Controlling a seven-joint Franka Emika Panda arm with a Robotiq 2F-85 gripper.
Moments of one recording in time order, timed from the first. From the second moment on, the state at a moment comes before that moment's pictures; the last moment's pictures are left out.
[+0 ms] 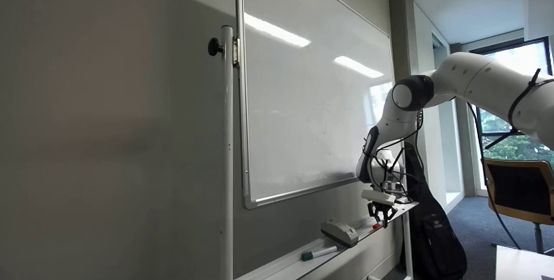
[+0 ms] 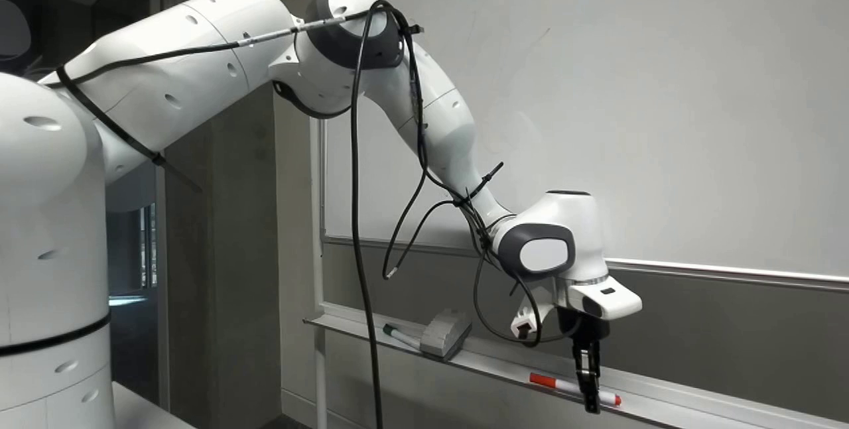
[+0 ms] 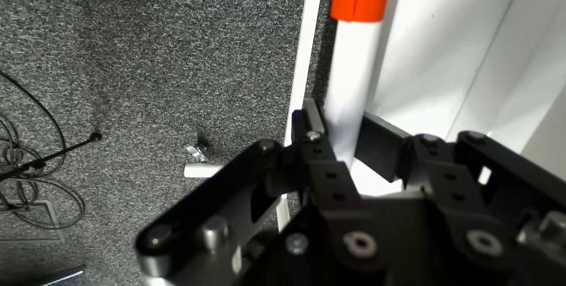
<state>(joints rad) -0.32 0.88 -0.31 -1.74 0.47 2.67 0.59</state>
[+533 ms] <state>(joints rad) -0.37 0.77 -0.26 -1.84 0.48 2.79 0.48</state>
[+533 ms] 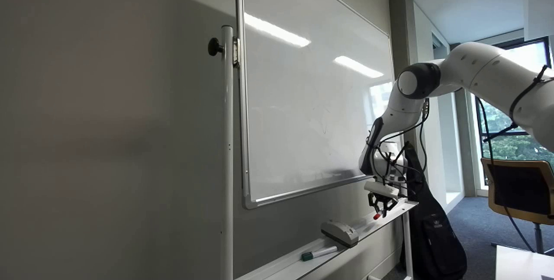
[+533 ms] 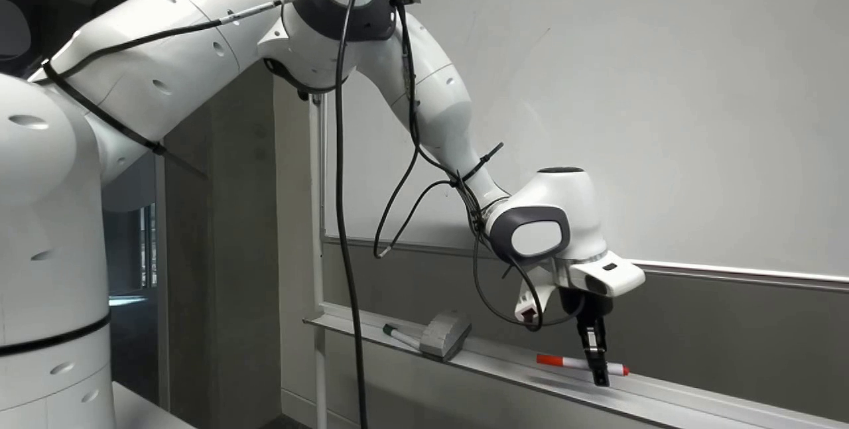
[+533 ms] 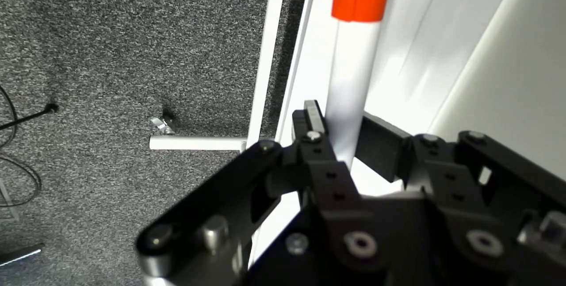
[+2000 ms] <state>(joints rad) -0.49 0.31 -0.23 -2.35 0.54 2.77 0.03</state>
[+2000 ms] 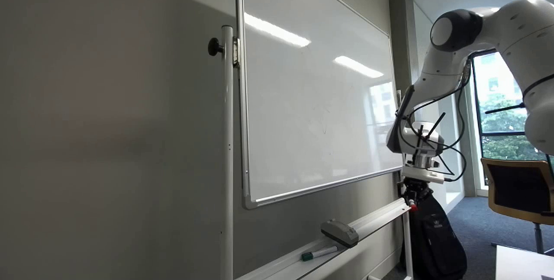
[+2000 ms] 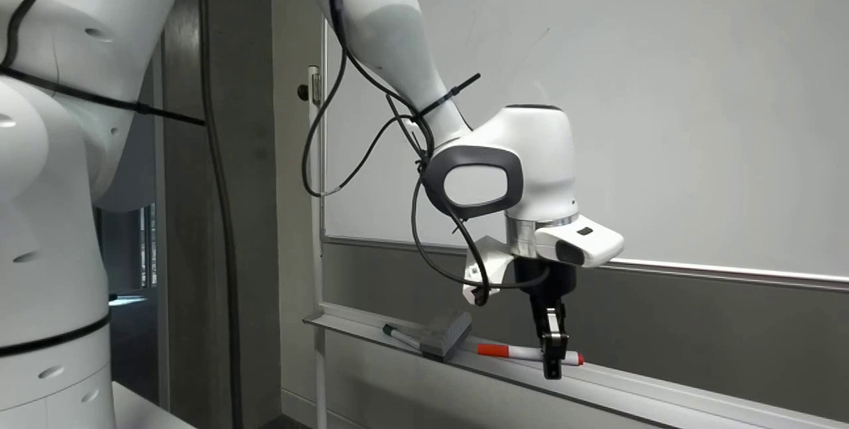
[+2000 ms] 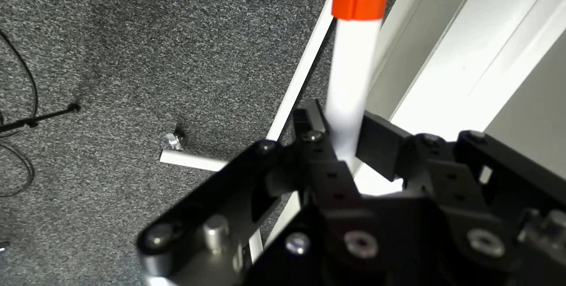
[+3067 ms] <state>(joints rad) -0.26 0.04 0.15 -2.68 1.44 3.06 -0.18</state>
